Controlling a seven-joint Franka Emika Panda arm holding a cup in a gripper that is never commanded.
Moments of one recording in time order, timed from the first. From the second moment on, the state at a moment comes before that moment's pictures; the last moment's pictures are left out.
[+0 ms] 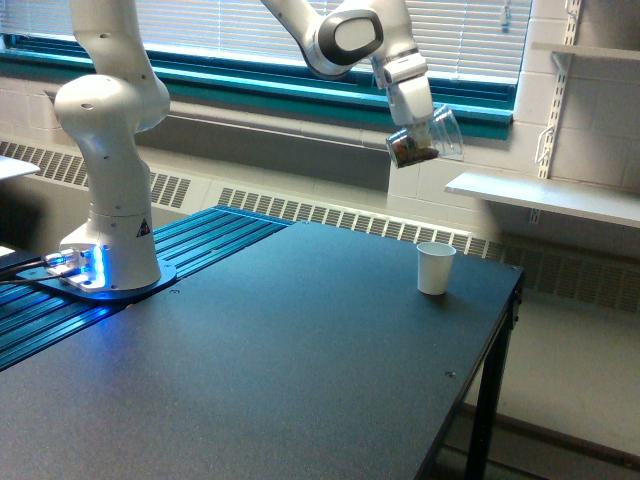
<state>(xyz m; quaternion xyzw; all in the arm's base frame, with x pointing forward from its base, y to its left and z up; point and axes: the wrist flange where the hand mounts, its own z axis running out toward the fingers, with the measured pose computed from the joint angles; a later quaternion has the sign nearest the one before) 0.452 0.249 0.403 -0.97 0.12 -0.20 0.05</state>
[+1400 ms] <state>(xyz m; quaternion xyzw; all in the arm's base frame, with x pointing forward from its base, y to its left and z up) 0.436 0.264 0.302 -0.99 0.11 -0.11 0.03</state>
